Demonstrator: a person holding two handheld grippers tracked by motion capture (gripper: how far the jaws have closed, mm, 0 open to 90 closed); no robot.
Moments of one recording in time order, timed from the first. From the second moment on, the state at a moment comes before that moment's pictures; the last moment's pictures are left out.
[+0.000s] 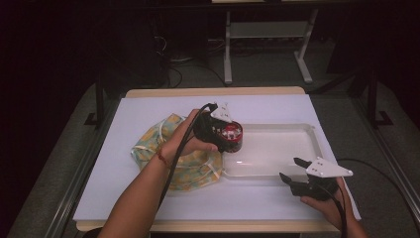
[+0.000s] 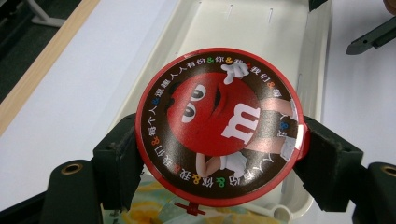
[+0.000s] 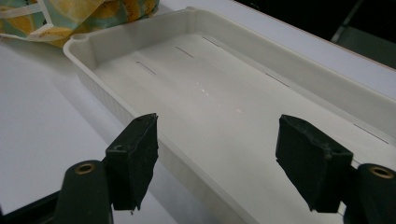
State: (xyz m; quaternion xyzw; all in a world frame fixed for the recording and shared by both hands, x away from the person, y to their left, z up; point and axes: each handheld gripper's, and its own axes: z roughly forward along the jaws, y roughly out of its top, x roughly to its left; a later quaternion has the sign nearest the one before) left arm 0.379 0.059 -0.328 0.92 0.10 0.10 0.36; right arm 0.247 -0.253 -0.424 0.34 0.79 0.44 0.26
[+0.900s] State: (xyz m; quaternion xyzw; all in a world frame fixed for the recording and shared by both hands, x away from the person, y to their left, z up) left arm 0.379 0.030 -0.344 0.93 0.08 0.10 0.35; right arm 0.247 -0.254 -0.424 0.34 0.79 0.43 0.26
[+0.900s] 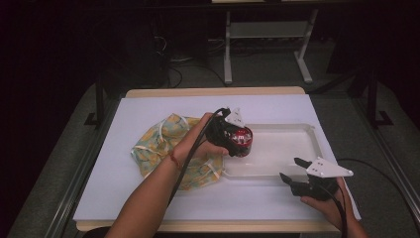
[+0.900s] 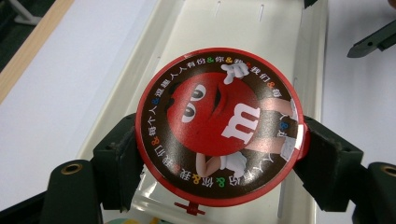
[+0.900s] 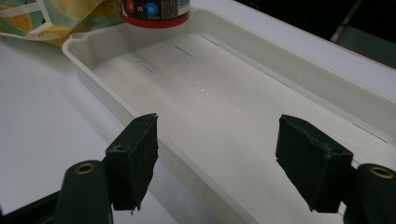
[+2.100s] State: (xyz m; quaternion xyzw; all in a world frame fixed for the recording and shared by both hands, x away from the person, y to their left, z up) left arm 0.385 0.012 -0.381 0.94 0.09 0.08 0.32; right arm 0.247 -0.254 -0.425 0.34 0.79 0.43 0.26
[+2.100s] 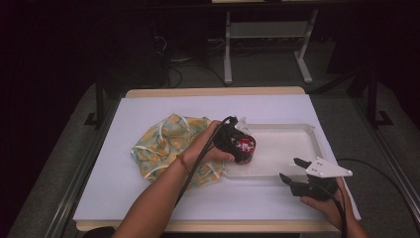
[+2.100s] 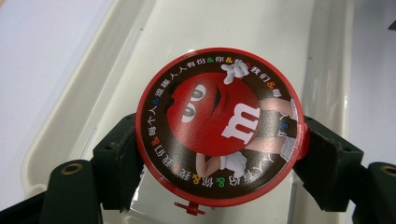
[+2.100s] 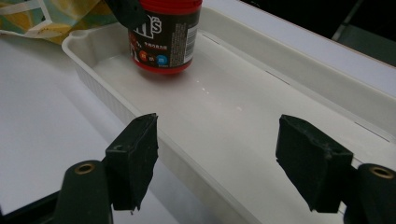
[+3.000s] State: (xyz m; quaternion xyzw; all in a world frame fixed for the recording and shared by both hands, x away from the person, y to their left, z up) left arm 0.390 0.010 -0.396 0.95 0.10 0.08 0.30; right arm 0.247 -0.254 -0.426 0.34 0.80 0.43 0.25
